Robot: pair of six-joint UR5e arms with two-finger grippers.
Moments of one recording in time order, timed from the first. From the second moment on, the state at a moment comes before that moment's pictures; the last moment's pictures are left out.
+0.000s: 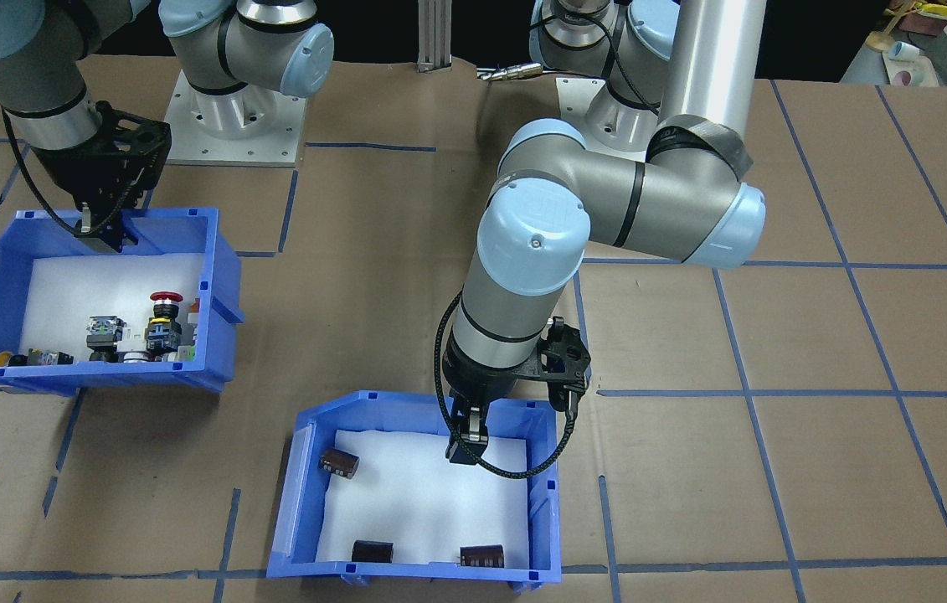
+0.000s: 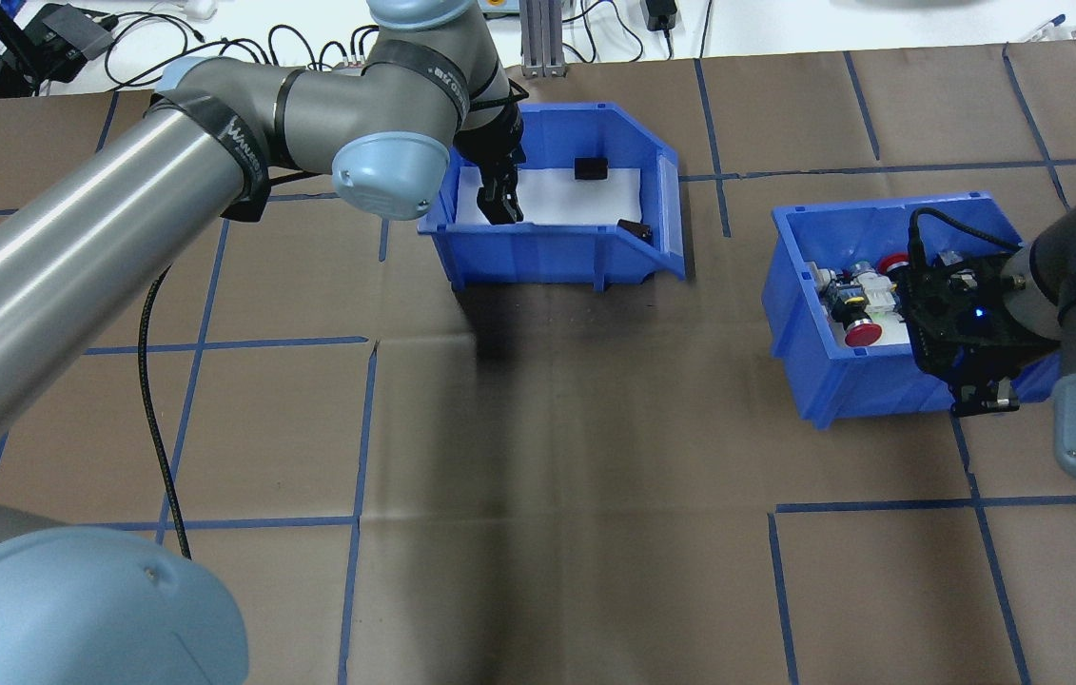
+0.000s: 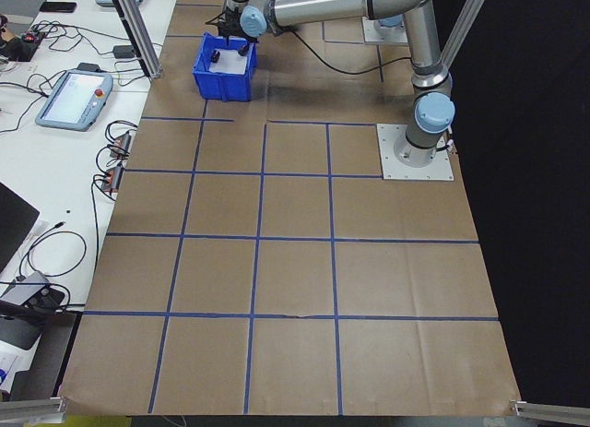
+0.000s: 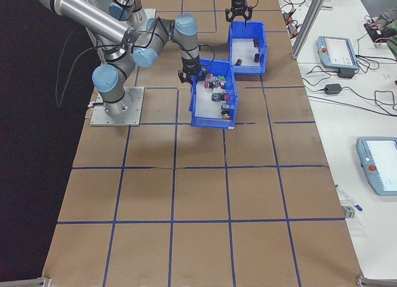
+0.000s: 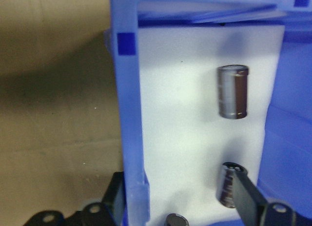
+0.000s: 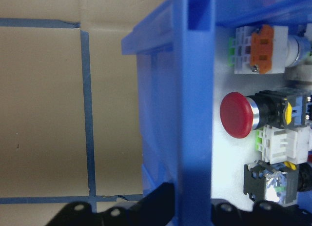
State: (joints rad) left arm -1.83 -2.04 -1.36 -1.14 1.47 -1.75; right arm 1.23 -1.84 2.23 -2.06 -1.57 -1.93
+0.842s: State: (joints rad) left arm -1.74 -1.84 -1.36 -1.49 1.55 -0.90; right arm 1.41 -1.97 2.33 -2.06 -1.57 -1.73
